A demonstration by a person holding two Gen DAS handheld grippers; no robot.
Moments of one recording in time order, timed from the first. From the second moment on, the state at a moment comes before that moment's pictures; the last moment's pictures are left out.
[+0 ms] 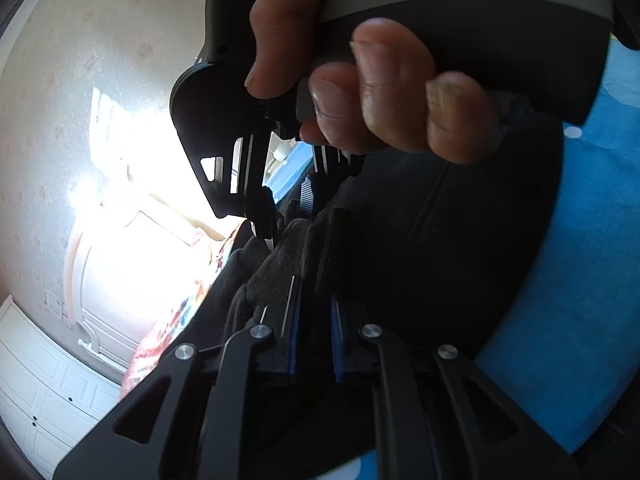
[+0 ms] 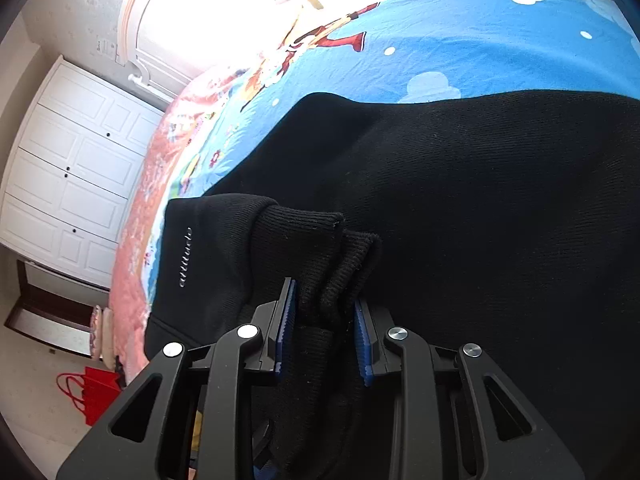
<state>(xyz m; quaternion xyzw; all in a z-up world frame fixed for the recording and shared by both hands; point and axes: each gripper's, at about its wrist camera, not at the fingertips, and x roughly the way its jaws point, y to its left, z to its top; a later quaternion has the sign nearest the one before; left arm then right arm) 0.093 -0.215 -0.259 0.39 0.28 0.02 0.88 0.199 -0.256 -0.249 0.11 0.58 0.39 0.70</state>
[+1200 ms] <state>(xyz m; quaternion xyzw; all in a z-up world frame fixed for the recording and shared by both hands) 0.034 0.027 -0.198 -0.11 0.33 0.07 0.93 0.070 -0.184 -0.243 -0.17 0.44 0.28 0.84</state>
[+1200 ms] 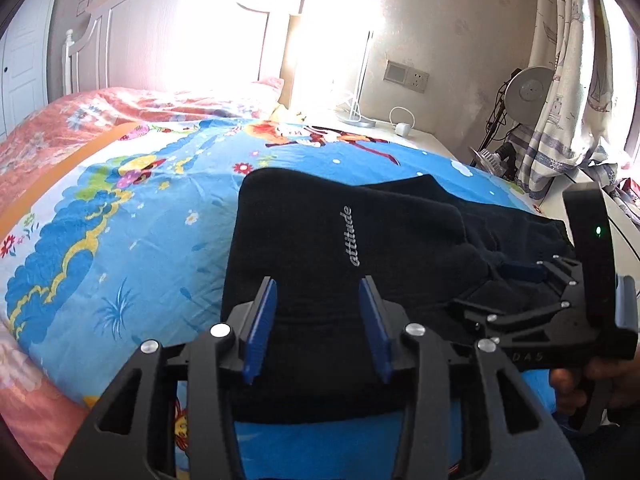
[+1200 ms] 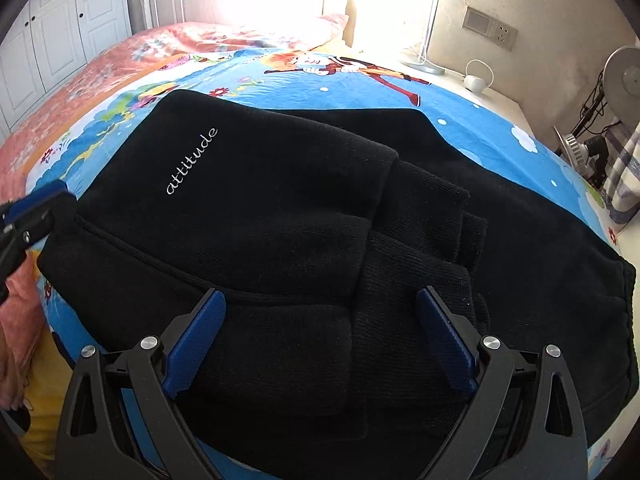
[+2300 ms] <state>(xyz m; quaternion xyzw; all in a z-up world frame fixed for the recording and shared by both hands) 0.046 0.095 -0.259 -0.37 0.37 0.00 0.85 0.155 -0.183 -0.245 -0.15 0.48 0.26 0.82</state>
